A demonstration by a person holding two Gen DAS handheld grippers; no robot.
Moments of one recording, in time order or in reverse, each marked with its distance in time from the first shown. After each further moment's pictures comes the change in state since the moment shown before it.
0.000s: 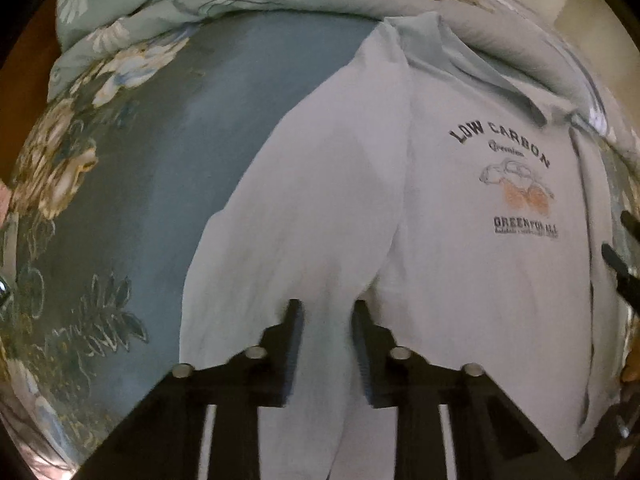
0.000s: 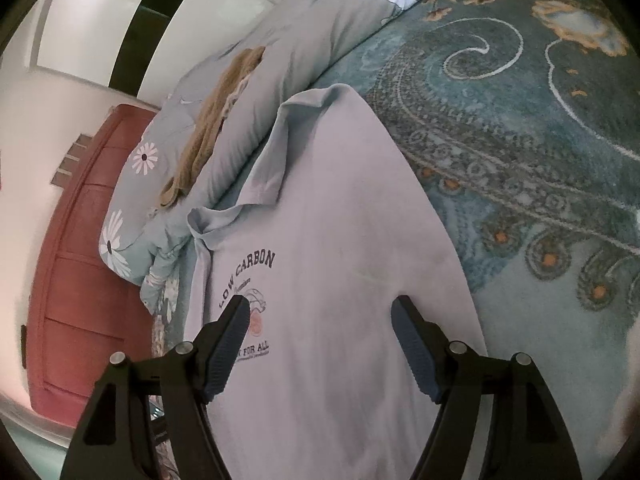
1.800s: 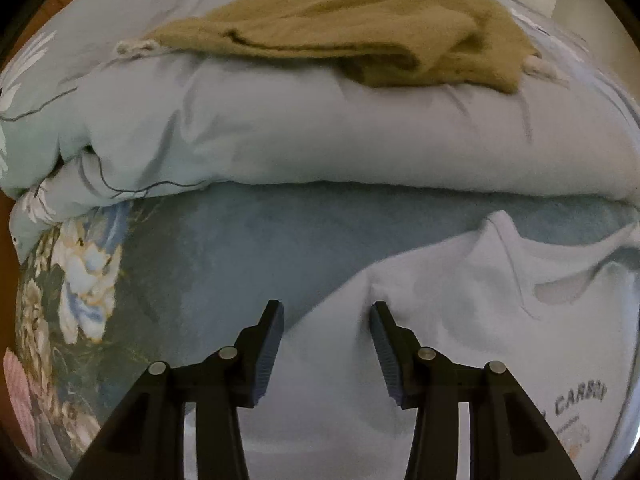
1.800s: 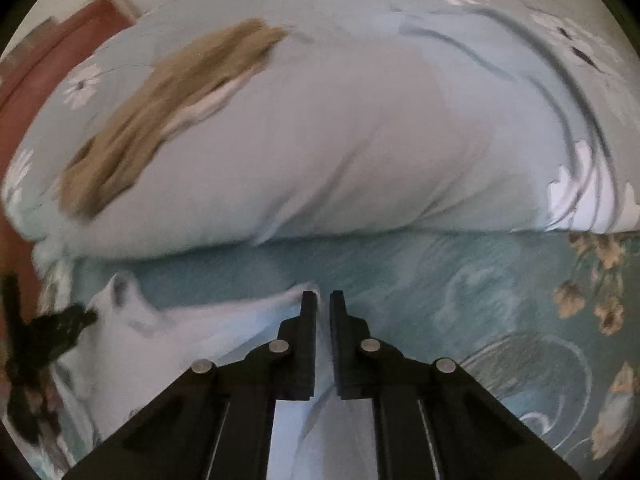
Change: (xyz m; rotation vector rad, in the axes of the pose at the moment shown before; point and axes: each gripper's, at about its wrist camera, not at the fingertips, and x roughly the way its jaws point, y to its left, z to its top) left arm 0.073 0.009 0.228 0.065 -0.095 0.088; right arm 0.119 0.068 0.190 -0.342 0.116 -0.406
